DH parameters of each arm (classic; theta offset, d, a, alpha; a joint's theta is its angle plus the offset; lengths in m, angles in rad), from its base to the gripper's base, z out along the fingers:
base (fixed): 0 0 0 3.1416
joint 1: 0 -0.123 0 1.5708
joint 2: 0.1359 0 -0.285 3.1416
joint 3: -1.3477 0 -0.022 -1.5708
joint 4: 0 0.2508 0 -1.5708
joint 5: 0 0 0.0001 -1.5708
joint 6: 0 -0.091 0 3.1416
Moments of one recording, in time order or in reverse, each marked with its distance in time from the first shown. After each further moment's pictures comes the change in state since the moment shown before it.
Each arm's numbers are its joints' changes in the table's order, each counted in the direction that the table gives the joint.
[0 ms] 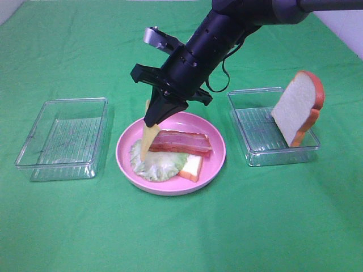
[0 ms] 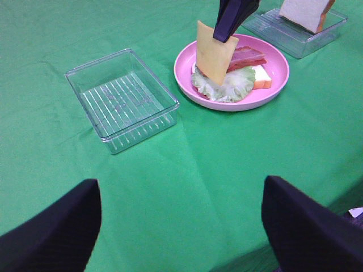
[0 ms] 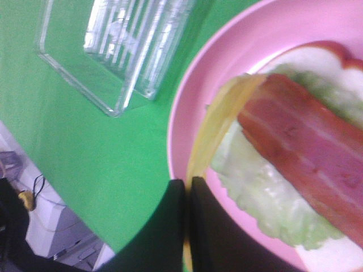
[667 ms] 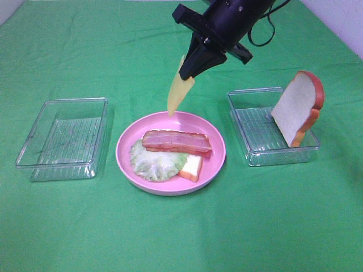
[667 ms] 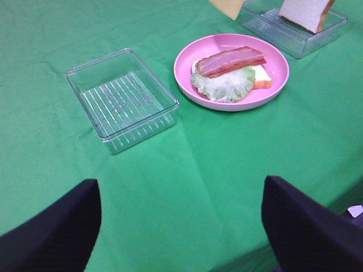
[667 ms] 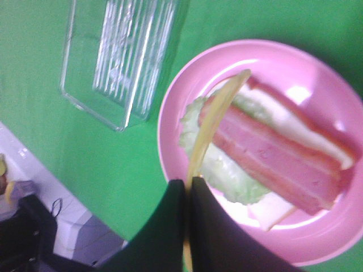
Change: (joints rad) left arm 0.000 0.000 0.000 0.000 0.000 0.000; right arm 0.152 -0.070 0.128 -0.004 0.167 -0.057
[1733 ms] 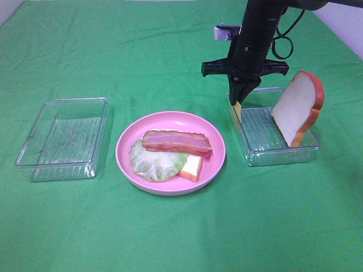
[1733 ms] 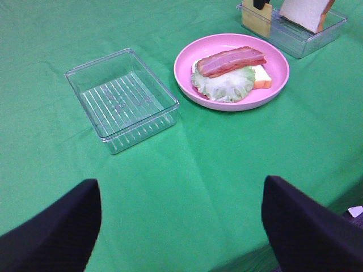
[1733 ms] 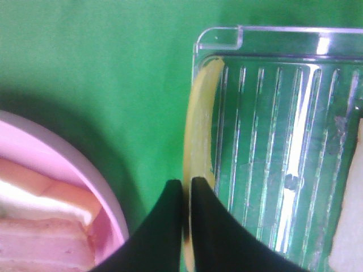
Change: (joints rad) left arm 0.000 0.000 0.000 0.000 0.000 0.000; right arm 0.003 0.184 0.139 -0.610 -0.034 -0.377
